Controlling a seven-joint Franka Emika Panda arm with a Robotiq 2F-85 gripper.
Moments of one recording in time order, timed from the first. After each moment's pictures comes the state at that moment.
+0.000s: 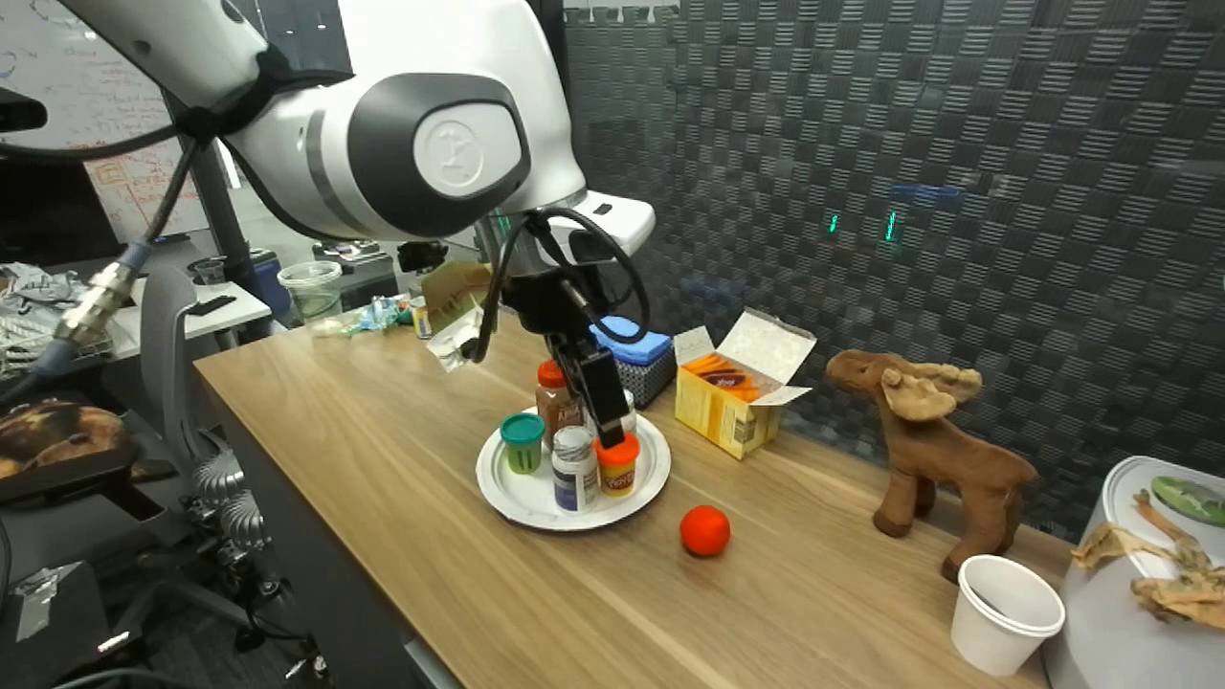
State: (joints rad) arm 0.07 0.21 -0.14 -2.26 -0.22 2.65 0.52
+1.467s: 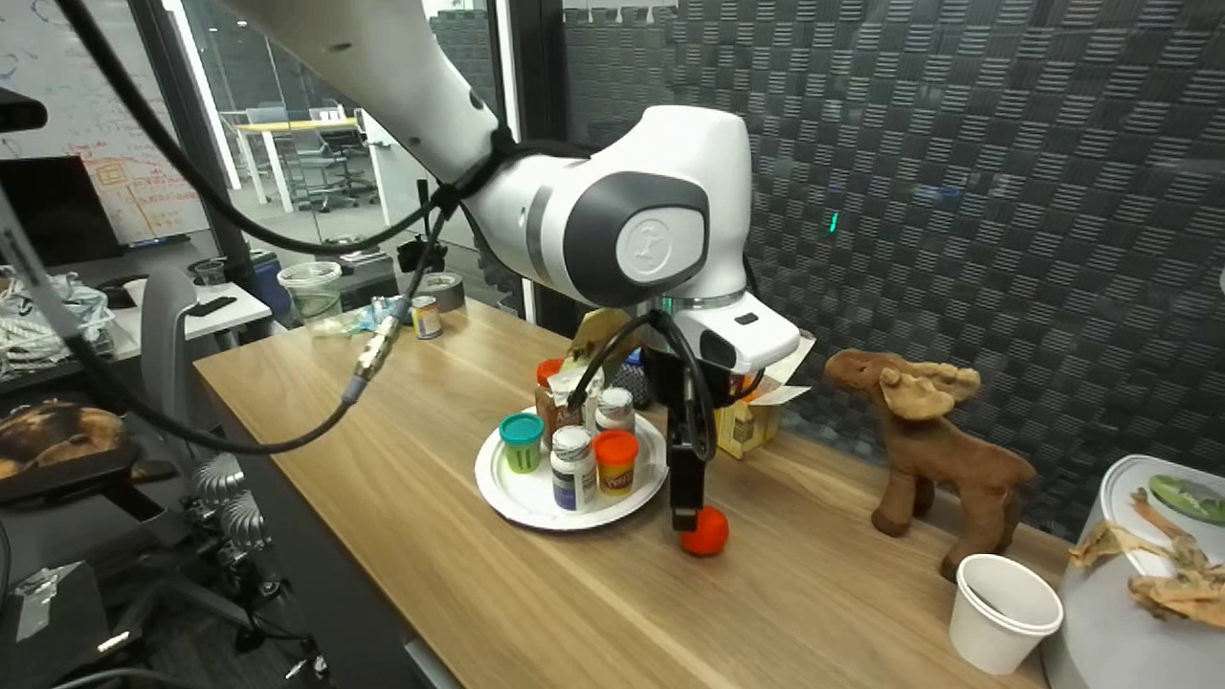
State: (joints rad) arm -0.03 0.57 -0.17 -1.85 0.00 2.40 0.75
